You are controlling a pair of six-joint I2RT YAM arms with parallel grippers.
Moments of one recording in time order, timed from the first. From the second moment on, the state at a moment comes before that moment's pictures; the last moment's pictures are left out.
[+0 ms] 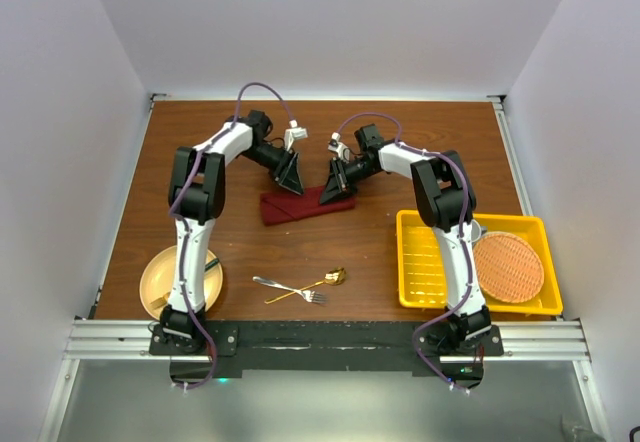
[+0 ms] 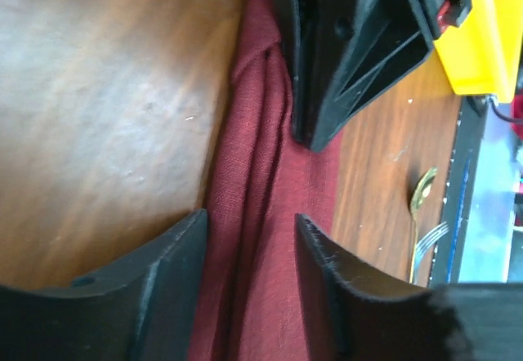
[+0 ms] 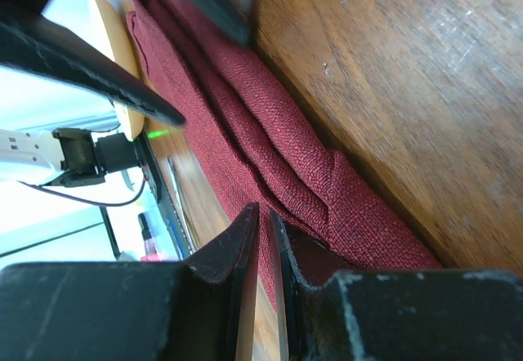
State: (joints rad) left arm -0.22 2.43 1.93 -0.99 1.02 0.55; right arm 0.37 2.38 1.68 -0.50 -0.98 0.23
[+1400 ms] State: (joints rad) left arm -0.29 2.17 1.65 -0.83 0.86 0.92; right arm 0.34 2.38 2.13 -0.82 -0.92 -0.25
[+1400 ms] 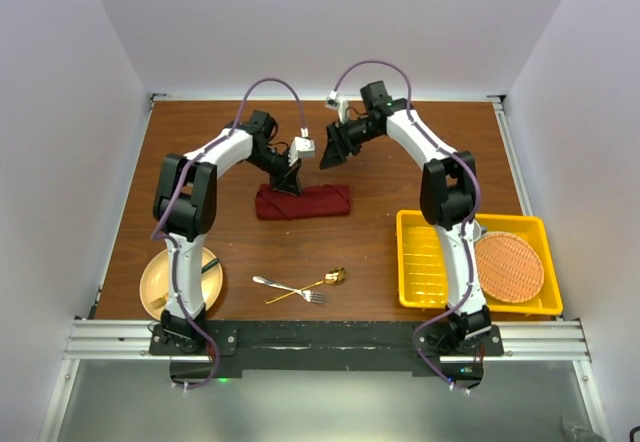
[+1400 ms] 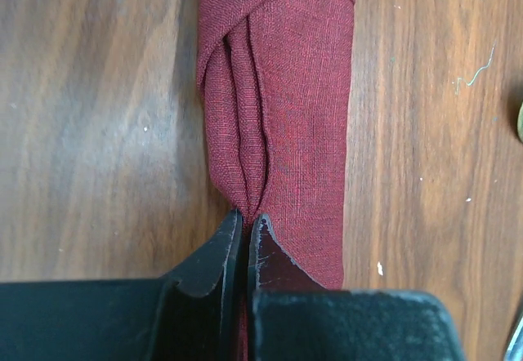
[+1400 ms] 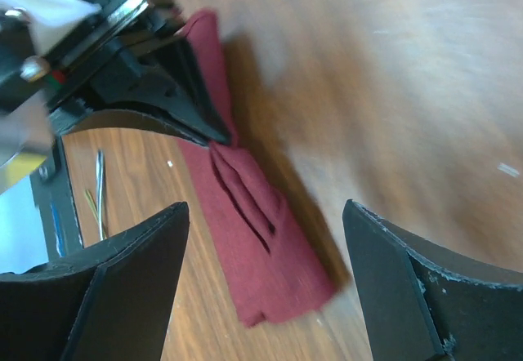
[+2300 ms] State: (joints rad) left arm -0.30 2.13 1.61 -0.83 0.86 1.05; right arm 0.42 2.38 1.96 -0.80 -0.99 -0.47
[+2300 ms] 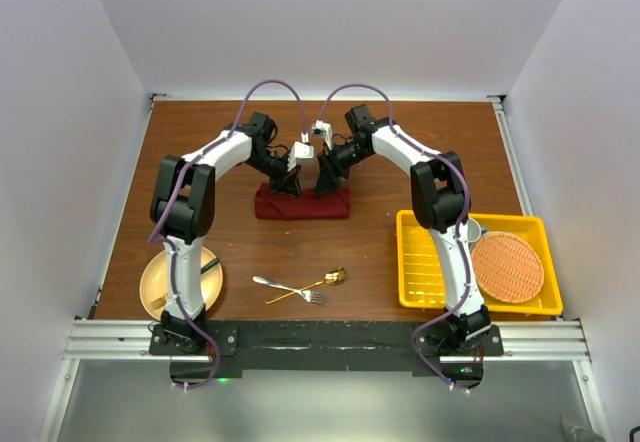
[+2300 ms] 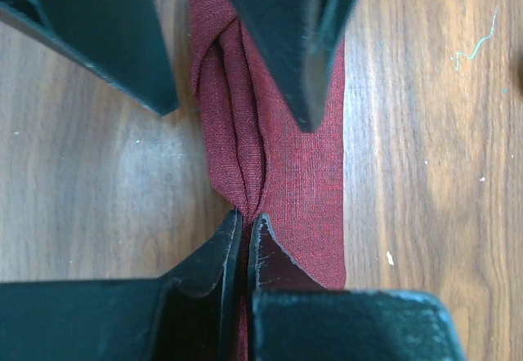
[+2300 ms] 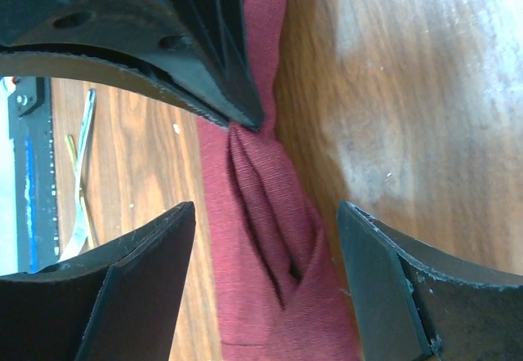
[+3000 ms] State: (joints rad) left arm -0.30 2.11 1.59 -0.82 0.89 1.10; right arm 0.41 2.40 1.94 -0.72 -1.04 -0.46
